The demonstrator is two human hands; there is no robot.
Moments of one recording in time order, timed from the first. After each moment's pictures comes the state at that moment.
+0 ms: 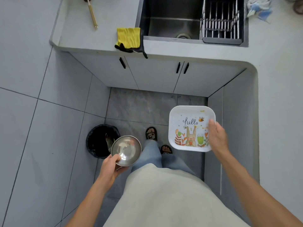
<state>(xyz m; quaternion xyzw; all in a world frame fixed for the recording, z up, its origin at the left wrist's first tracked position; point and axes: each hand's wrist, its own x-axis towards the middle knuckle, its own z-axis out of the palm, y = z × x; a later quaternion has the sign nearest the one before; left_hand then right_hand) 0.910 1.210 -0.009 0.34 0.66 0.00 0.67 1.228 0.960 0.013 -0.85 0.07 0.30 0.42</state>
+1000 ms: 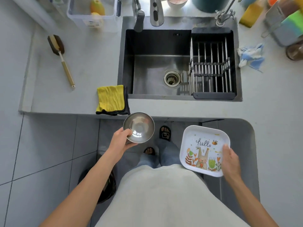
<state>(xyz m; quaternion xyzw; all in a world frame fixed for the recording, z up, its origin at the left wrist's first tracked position) 1.299 1.413 -0.007 0.42 0.56 -0.06 0.71 1.441 1.033 0.002 -0.84 0.23 0.27 0.41</state>
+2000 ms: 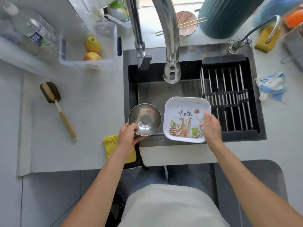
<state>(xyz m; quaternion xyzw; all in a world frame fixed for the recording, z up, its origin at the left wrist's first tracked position) 1.499 1.561 -0.013 0.39 0.57 -0.02 0.72 1.649 1.301 -0.028 -0.85 0.17 0.26 0.43</state>
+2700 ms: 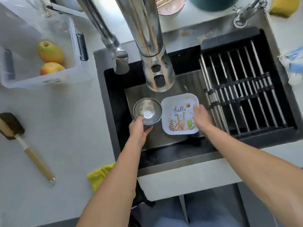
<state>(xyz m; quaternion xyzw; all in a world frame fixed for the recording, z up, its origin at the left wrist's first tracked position) 1.615 1.563 -0.165 0.34 0.62 -0.05 0.70 1.714 1.340 -0.193 -0.85 0.20 0.31 0.39</state>
